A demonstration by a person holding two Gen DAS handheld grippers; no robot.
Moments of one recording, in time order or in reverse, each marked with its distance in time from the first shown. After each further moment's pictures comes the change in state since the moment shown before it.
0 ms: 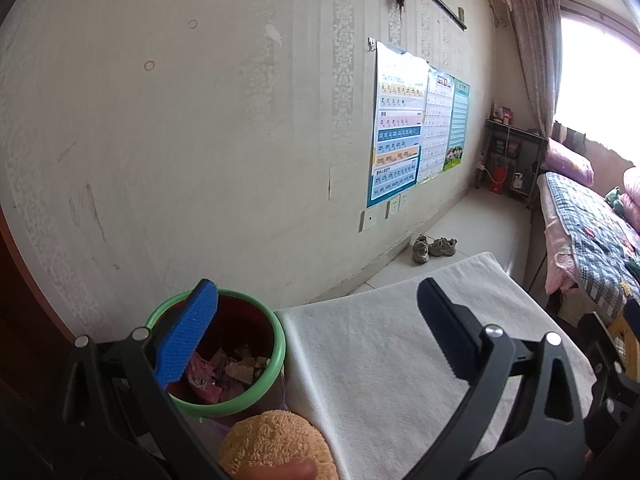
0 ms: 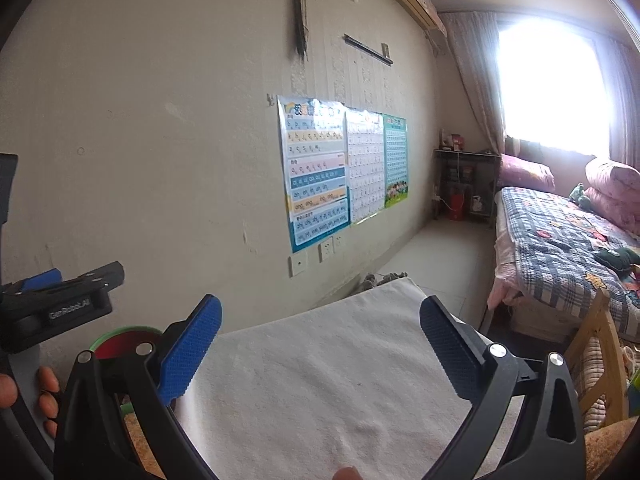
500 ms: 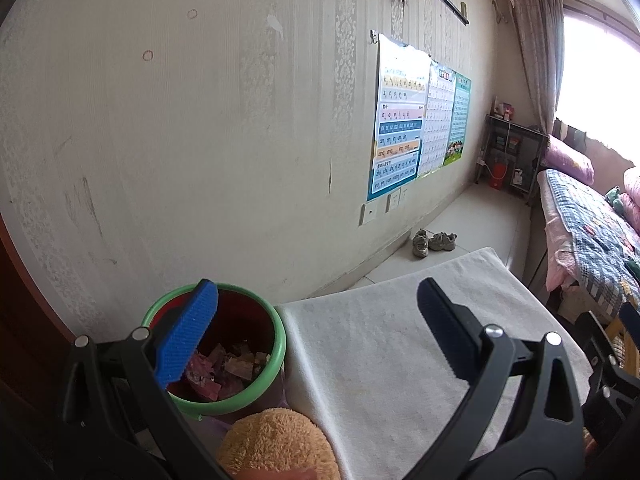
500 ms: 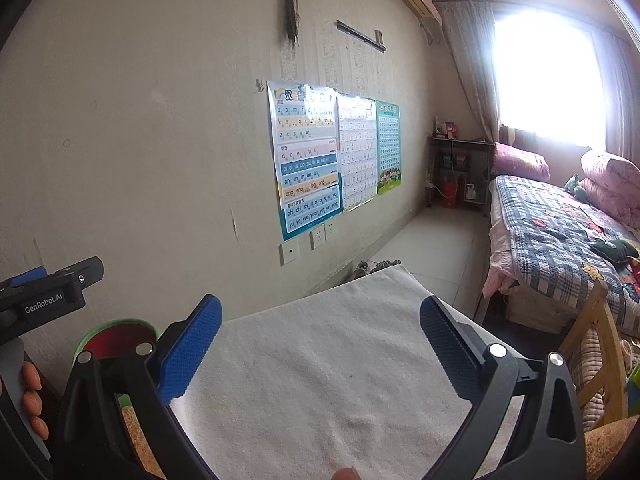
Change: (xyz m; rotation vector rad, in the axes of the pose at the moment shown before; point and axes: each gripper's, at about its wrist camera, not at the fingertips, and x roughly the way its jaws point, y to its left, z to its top) left arm 0.009 0.005 -0.001 -0.009 0.029 -0.007; right arm 0.016 -0.003 -0.003 0.001 0.043 -0.014
